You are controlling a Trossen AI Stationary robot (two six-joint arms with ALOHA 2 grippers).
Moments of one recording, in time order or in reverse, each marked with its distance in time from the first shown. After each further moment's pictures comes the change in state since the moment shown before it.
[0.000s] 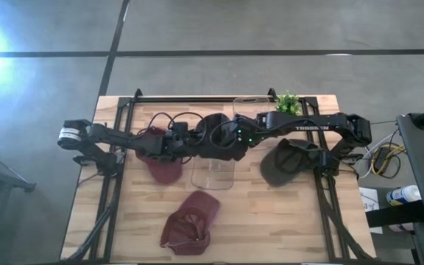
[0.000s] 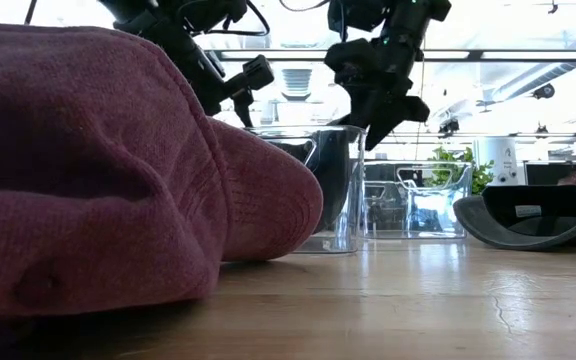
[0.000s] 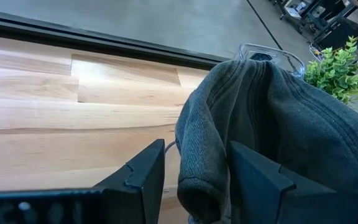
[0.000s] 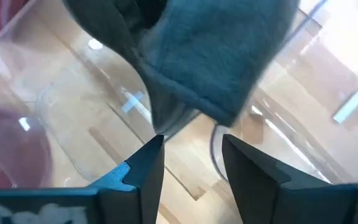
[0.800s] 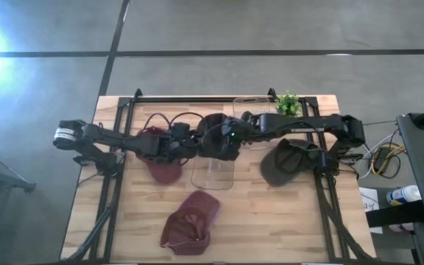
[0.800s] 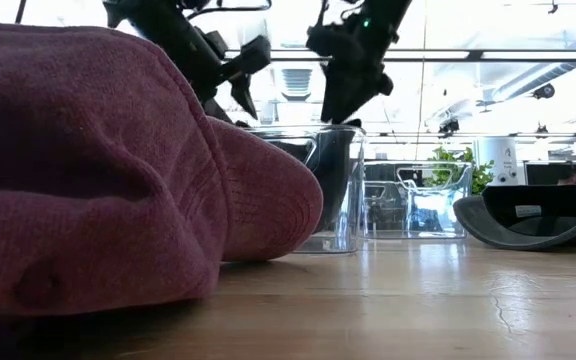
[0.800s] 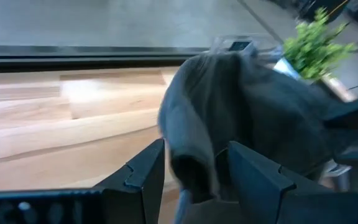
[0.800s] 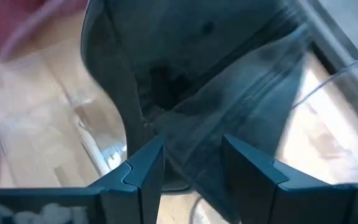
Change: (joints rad) left arm -0.037 -0.050 0.018 -0.039 0.013 0.180; right arm 0.063 0.081 0.146 0.024 0.258 -0.265
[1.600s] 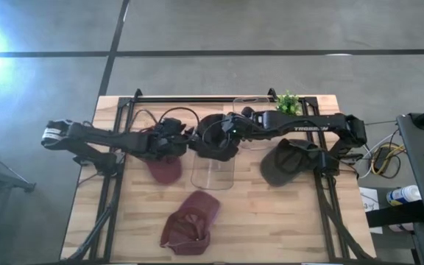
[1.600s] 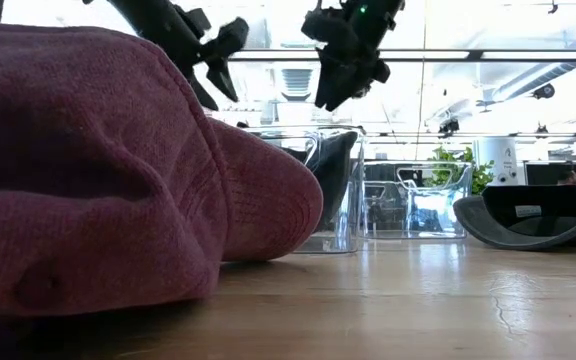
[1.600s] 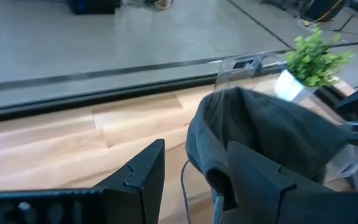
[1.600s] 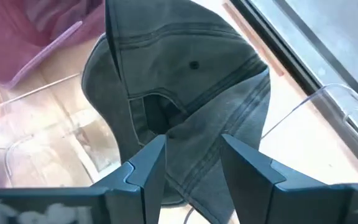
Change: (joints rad) left arm -0.014 -0.149 0.000 -0.133 -0.060 0.122; right arm 0.011 -0.025 0.056 -0.009 0.051 -0.007
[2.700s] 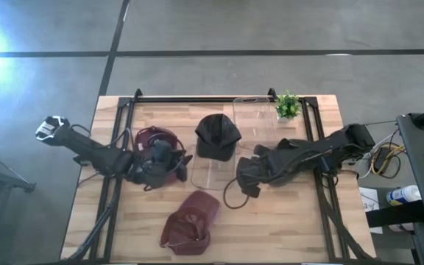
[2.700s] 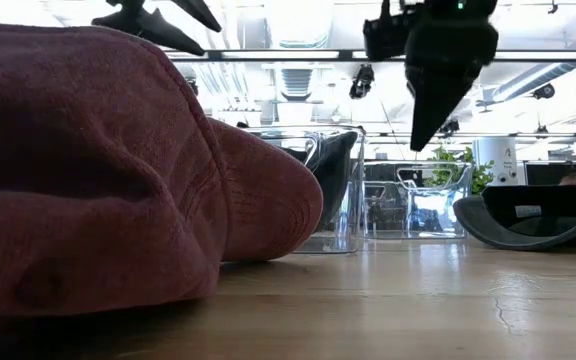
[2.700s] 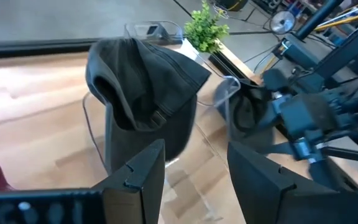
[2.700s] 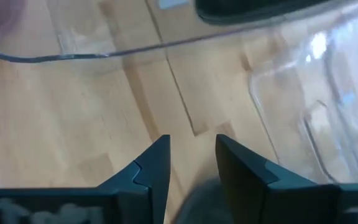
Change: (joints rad) left arm -0.351 -0.107 -0.001 -0.036 -0.001 -0.185; right arm 0.340 -0.030 -0.282 -0.114 -0.009 0.186
